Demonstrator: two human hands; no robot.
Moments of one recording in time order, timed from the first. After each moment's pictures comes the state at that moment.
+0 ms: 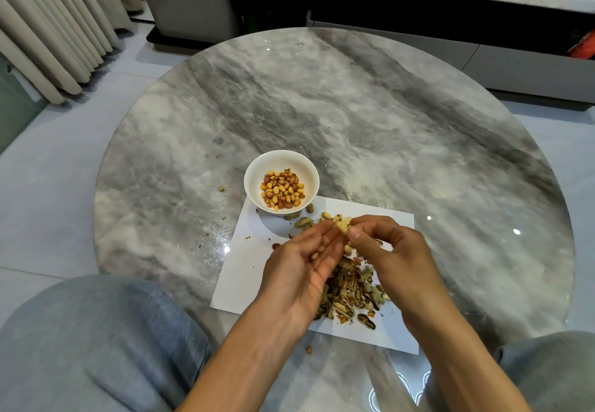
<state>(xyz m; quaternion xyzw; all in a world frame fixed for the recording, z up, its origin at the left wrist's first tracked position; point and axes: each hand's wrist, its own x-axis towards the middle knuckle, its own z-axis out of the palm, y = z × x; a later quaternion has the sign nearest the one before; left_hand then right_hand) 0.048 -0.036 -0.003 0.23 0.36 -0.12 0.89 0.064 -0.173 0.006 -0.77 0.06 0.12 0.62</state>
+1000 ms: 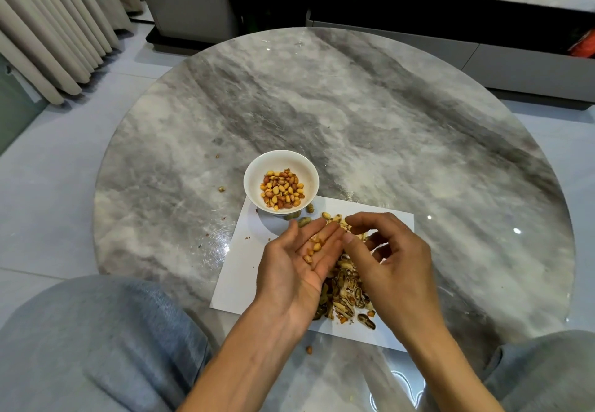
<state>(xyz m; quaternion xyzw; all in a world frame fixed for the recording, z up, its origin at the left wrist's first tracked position) 0.044 -0.034 0.004 0.22 0.36 -0.11 0.90 0.051 -0.165 0.005 -0.86 -0.02 -0.02 0.51</state>
